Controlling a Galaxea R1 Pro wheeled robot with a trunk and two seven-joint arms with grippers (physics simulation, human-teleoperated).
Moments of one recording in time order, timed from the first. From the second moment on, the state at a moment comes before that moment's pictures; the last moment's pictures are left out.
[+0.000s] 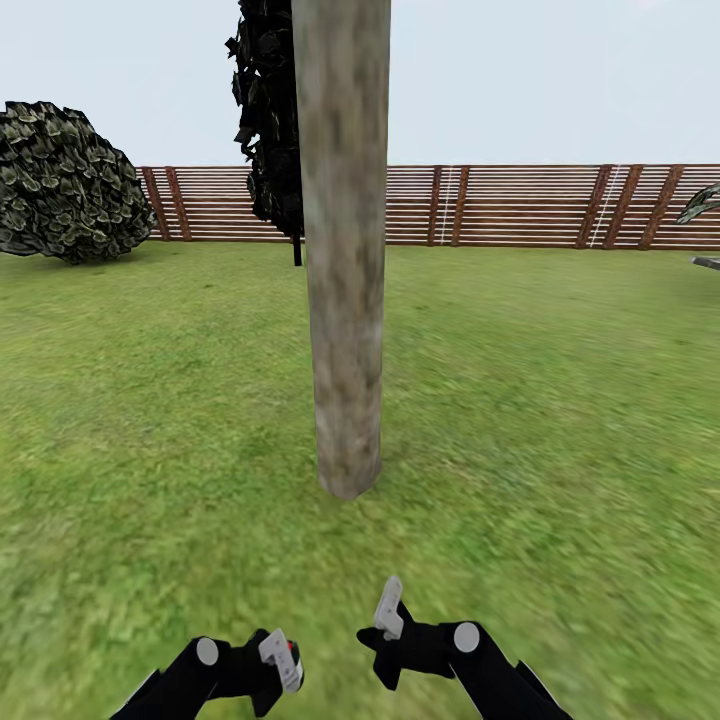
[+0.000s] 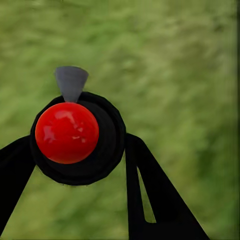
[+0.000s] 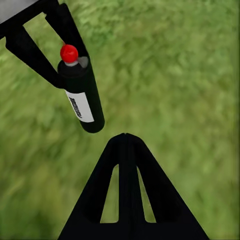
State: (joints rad) left arm -0.46 0.02 -0.05 -0.49 -0.67 -0.07 -0.70; right arm -0.42 0.04 0.33 -0.71 0.35 -0.09 0.71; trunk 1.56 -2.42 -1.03
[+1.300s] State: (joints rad) left arm -0.46 -0.04 -0.12 -0.57 -0.67 -0.02 -0.82; right arm -0.42 0.07 0.37 -0.71 0.36 -0.09 0.71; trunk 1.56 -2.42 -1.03
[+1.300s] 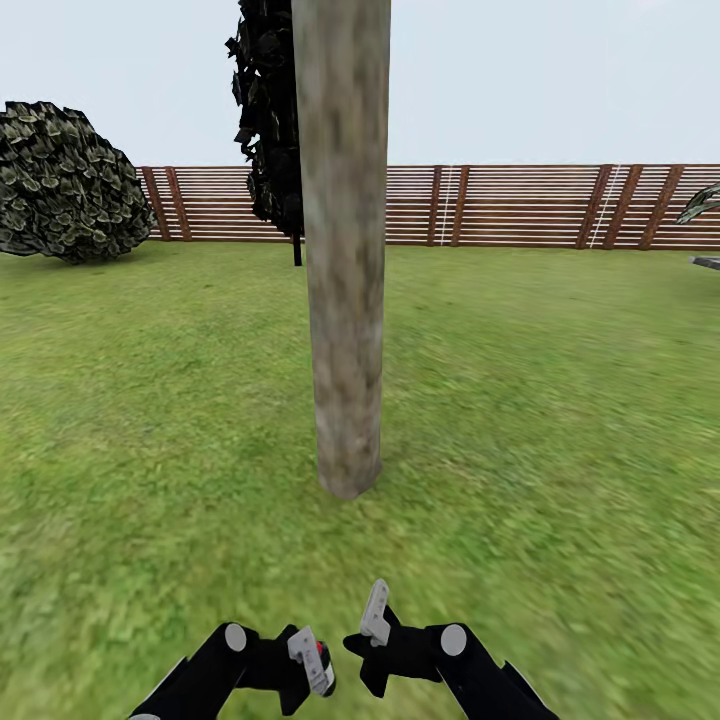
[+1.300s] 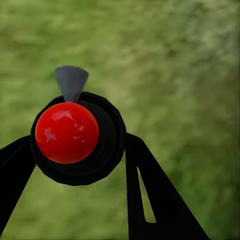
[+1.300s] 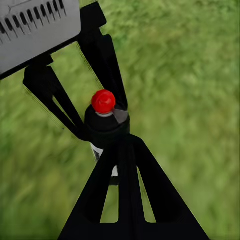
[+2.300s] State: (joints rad) left arm -0.46 -0.06 -0.12 -0.58 -0.66 -0.03 -0.88; right arm -0.42 0.07 0.37 -0.71 0.36 -0.09 0.71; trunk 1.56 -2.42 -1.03
